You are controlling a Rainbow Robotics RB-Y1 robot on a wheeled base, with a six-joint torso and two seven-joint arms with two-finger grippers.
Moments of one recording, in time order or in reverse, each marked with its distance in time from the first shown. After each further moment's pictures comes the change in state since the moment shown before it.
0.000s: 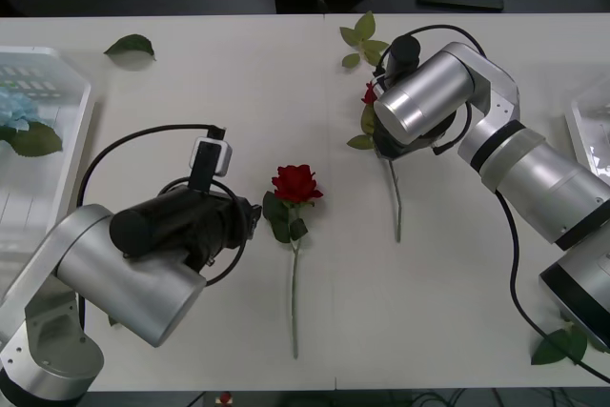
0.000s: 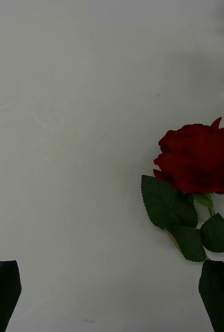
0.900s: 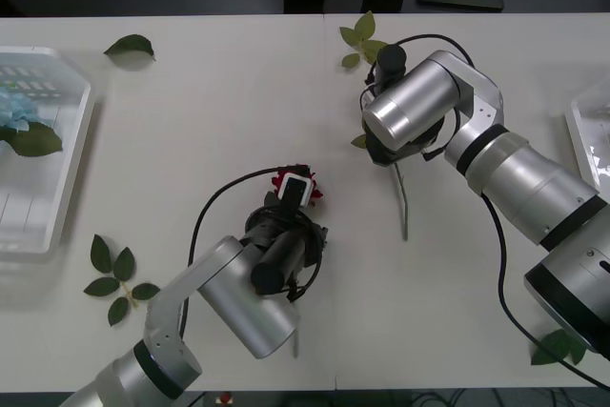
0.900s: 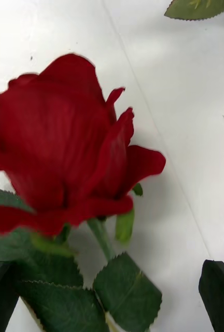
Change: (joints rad) right arm -0.017 0.042 0.021 0.069 0.012 -0.021 -0.003; left arm -0.135 -0.151 -0.246 0.508 -0.226 -0.353 0.187
